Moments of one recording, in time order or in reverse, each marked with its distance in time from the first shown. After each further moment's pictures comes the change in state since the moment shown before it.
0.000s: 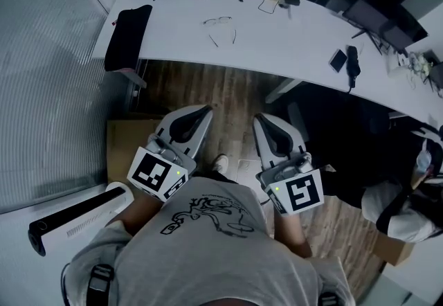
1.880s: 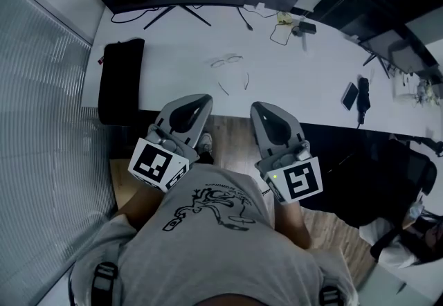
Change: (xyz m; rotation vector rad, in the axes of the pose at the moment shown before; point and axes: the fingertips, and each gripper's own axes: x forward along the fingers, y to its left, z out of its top) left arm 0.182 0.317 0.033 -0.035 0.009 -0.053; right arm 0.339 -0.138 0.019 -0.020 0.068 -0.055
